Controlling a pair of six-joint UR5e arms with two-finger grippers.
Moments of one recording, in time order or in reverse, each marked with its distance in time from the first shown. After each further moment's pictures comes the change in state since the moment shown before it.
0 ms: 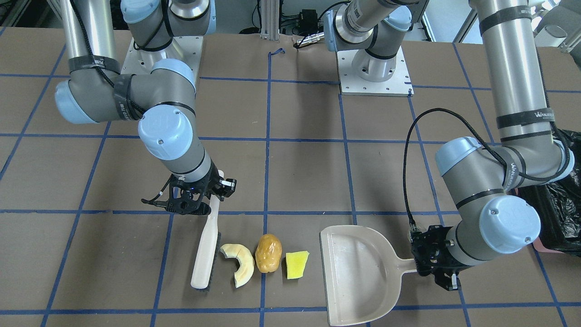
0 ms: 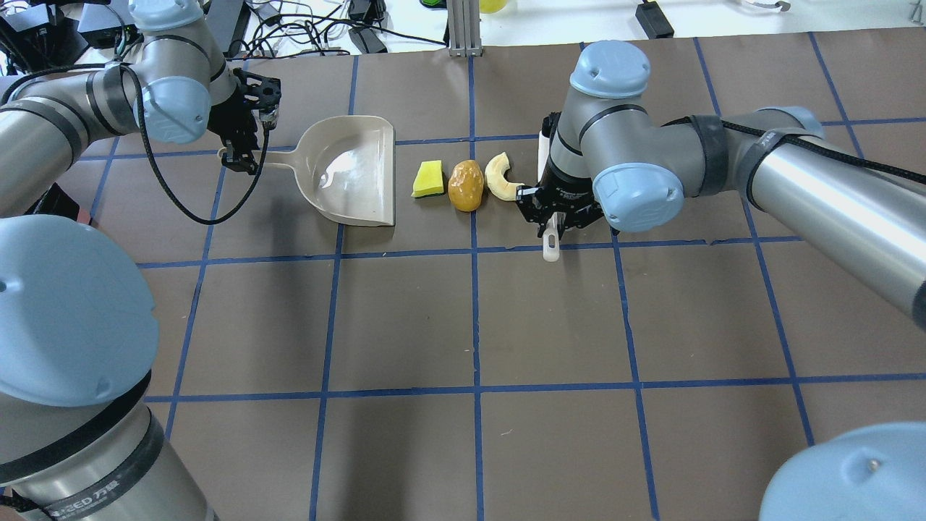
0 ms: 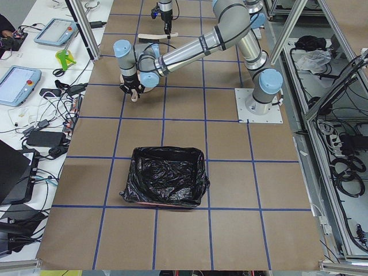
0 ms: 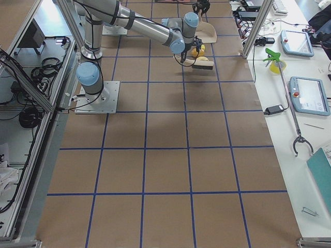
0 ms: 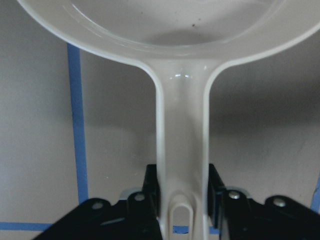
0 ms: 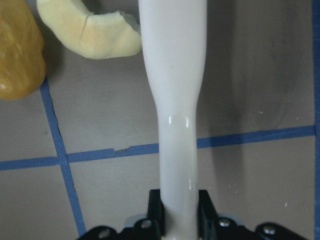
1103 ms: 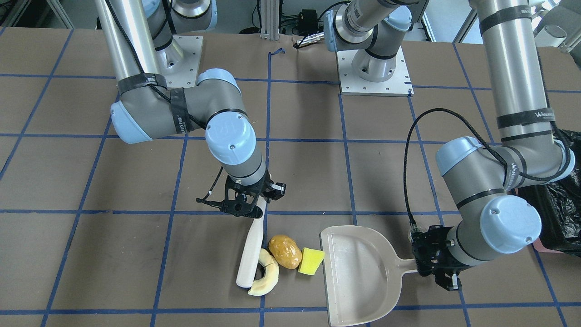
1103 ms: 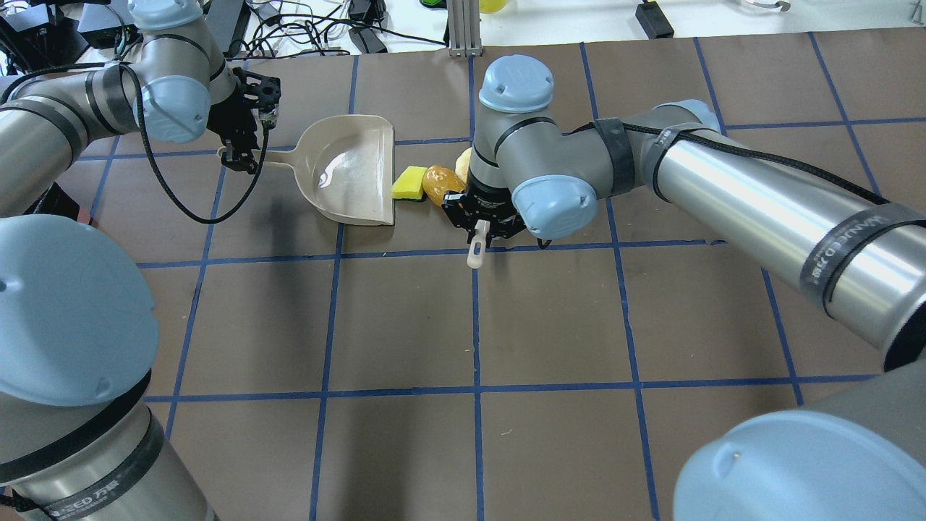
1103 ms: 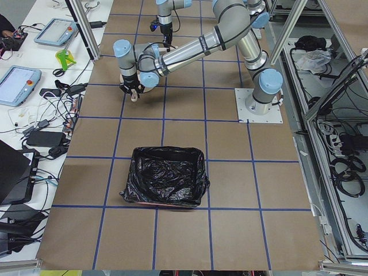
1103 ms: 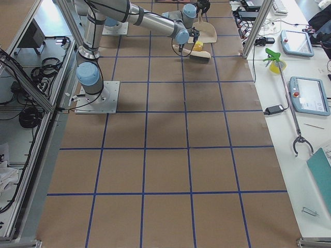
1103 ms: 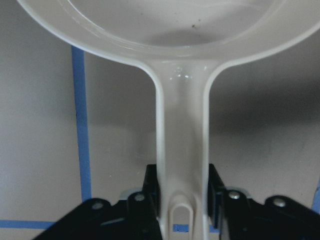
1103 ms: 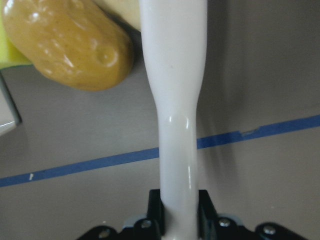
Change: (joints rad) left arm 0.001 0.000 0.001 0.000 0.000 0.001; right arm 0.176 0.117 -0.142 -0.017 0.062 0.280
